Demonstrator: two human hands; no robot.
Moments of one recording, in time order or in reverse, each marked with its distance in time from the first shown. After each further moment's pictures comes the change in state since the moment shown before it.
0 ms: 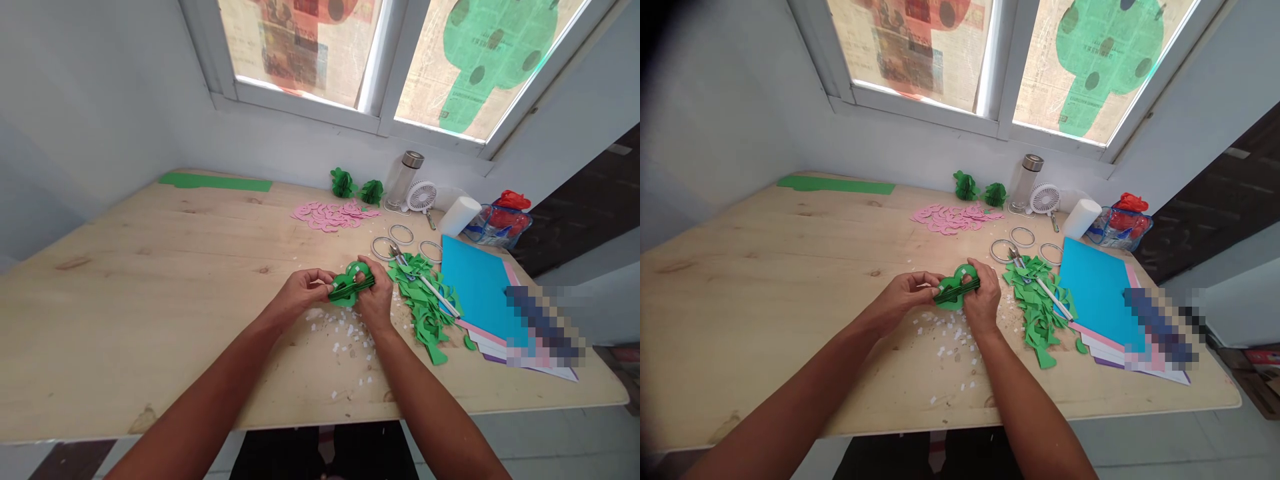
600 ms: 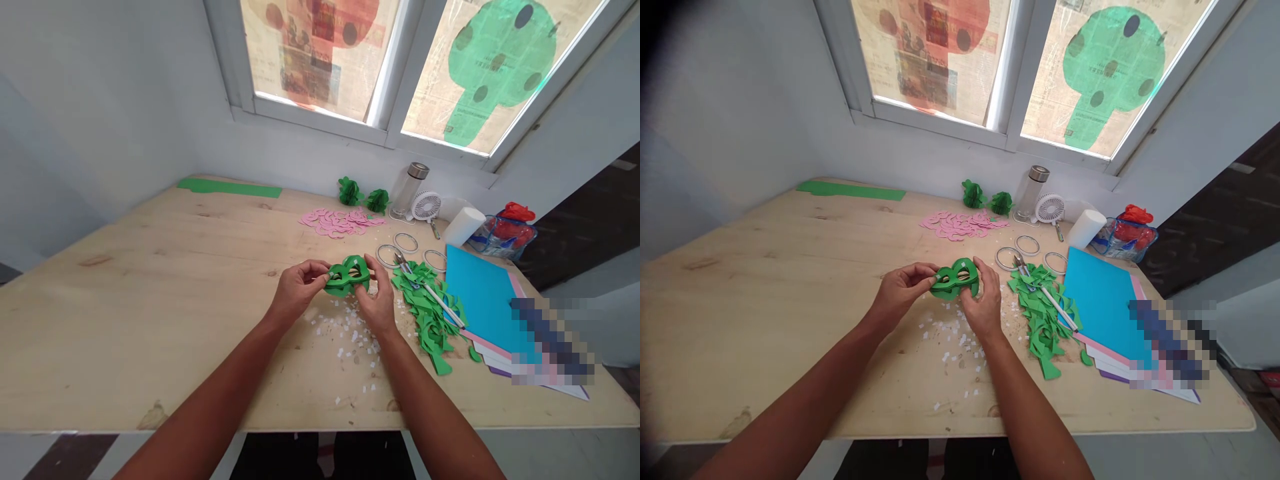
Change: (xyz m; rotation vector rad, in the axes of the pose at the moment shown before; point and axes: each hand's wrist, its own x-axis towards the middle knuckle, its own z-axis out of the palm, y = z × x) left_hand 0.006 -0.001 -0.007 0.045 0.284 0.275; right_hand 0.000 -0.001 0.002 0.071 -0.067 -0.018
